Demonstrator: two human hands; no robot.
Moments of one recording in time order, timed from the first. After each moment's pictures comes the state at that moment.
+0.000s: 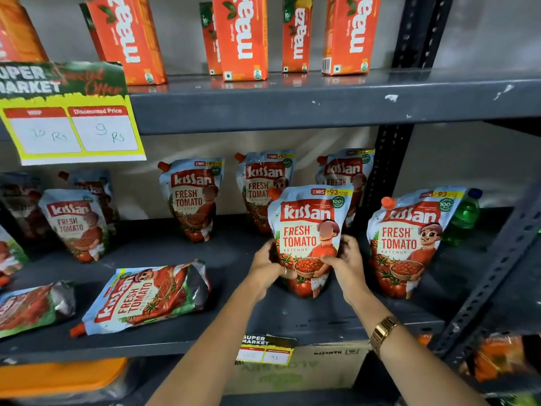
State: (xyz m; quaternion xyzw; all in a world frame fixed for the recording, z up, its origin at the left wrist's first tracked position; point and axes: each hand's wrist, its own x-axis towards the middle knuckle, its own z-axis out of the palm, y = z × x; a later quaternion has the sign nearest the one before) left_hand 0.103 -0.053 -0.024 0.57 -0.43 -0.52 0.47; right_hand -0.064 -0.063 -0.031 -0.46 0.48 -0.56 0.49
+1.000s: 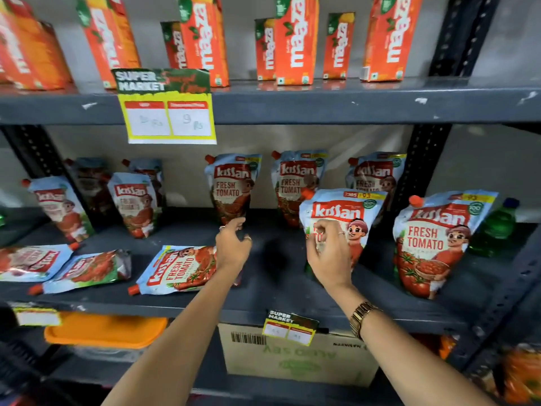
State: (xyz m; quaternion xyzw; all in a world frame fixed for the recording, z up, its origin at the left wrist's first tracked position) left_hand 0.195 0.001 0.011 0.71 -0.45 -0.16 0.52; right_hand 0.010 -0.013 0.009 -0.71 0.43 -0.56 0.04
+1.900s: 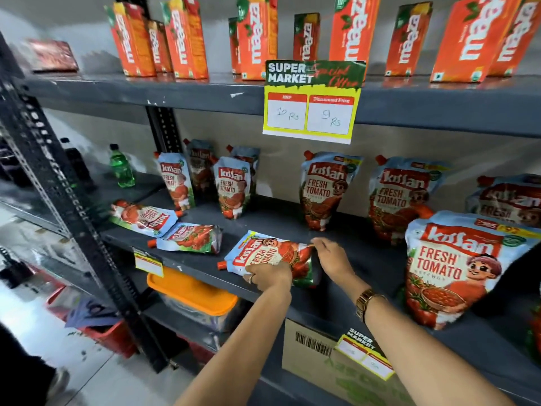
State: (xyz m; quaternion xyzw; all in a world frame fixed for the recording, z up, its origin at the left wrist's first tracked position) left_hand 0.235 0.057 -0.009 0.74 0.03 -0.29 0.60; right_hand 0.164 -0.041 -0.021 -0.75 0.46 -0.26 0.40
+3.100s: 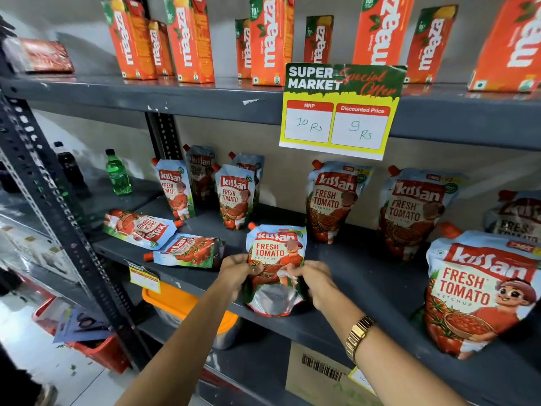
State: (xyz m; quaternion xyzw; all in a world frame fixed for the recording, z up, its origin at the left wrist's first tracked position) left_hand 0.353 0.068 -0.022 0.65 -0.17 -0.40 0.62; right_hand 0.210 -0.006 -0.012 -0.51 0.47 -0.26 0.67
